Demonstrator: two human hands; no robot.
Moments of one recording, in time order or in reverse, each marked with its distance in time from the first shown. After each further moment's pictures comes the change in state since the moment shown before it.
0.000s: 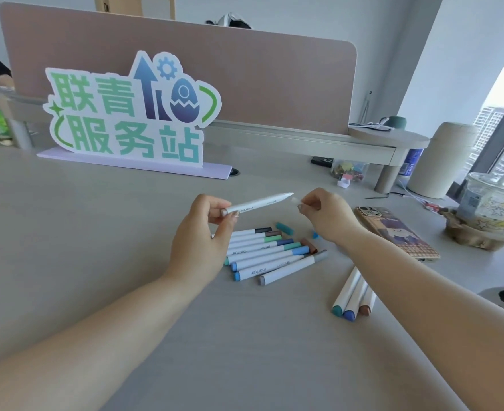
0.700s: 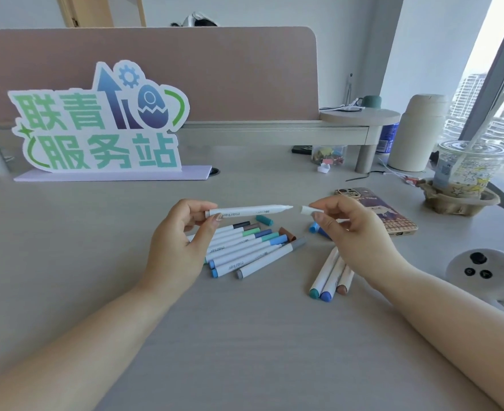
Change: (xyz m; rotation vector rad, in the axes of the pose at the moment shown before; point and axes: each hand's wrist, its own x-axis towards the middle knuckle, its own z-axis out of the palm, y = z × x) left_hand -0.011 0.020 -0.002 -0.060 -0.093 0.052; right_hand -0.096 0.024 -0.040 0.422 0.129 -0.099
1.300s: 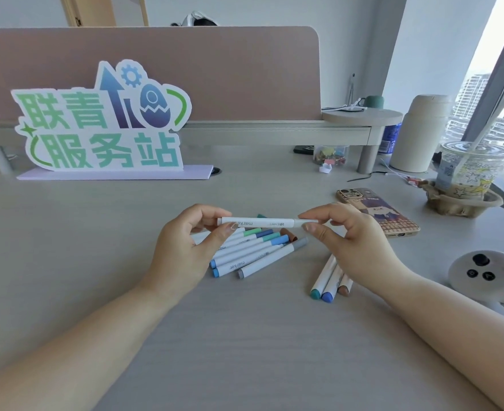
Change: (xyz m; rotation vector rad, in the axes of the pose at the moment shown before) left_hand -0.002 0.007 -0.001 -0.019 -0.087 0.005; right_hand -0.007 -0.005 0.001 -0.087 -0.084 -0.148
